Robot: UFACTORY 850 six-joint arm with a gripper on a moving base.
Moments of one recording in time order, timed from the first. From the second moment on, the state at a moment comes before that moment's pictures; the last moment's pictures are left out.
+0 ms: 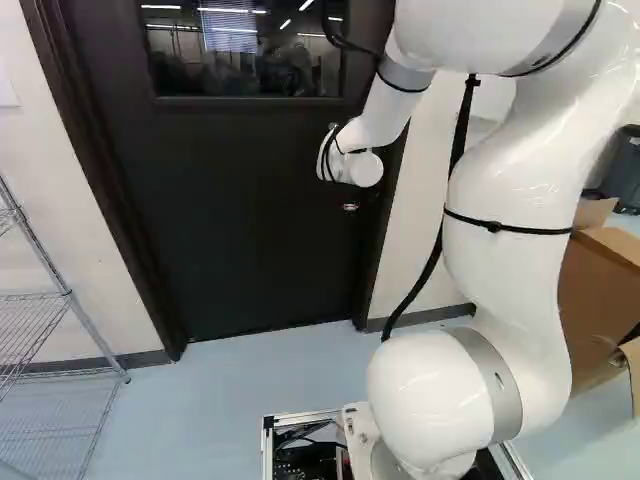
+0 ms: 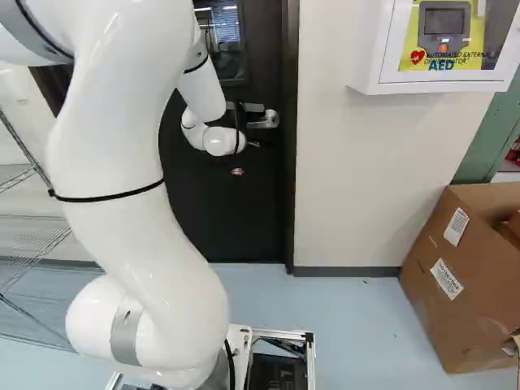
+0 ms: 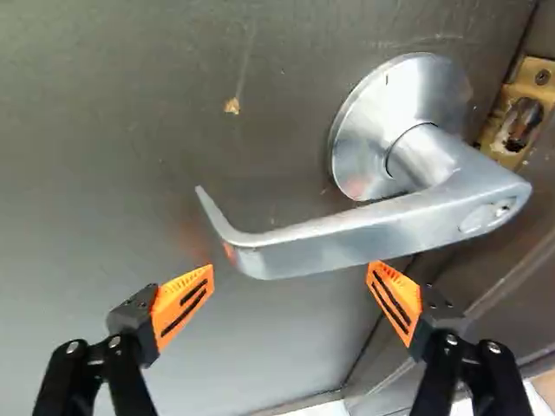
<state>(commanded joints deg) 1.3 -15.7 -48.8 10.5 36.7 0.0</state>
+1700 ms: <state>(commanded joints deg) 4.2 -33.9 -71.4 0.3 36.7 0.0</state>
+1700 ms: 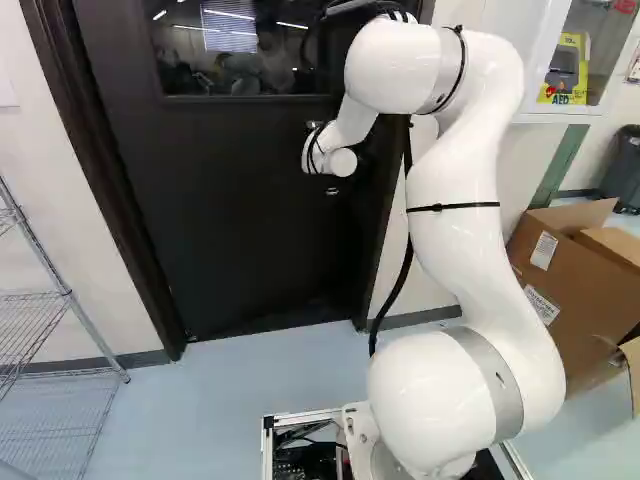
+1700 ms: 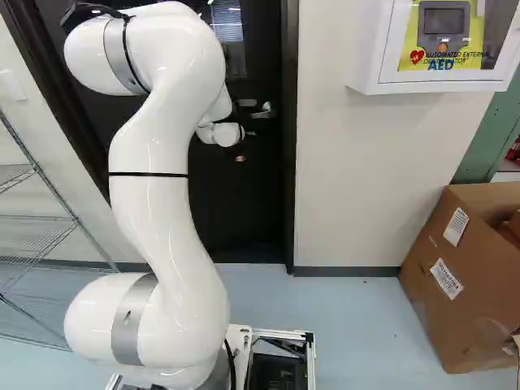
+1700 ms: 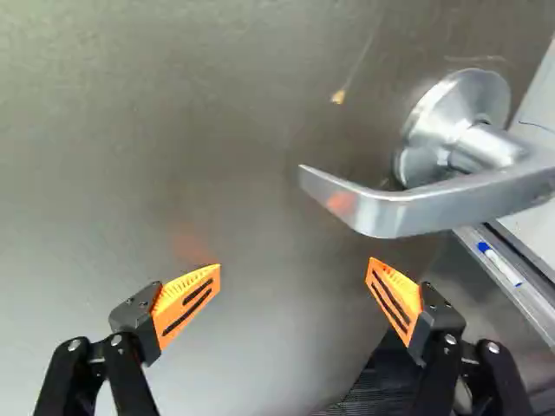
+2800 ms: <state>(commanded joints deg) 5.3 -40.9 -80.9 -4.4 36.7 0.0</state>
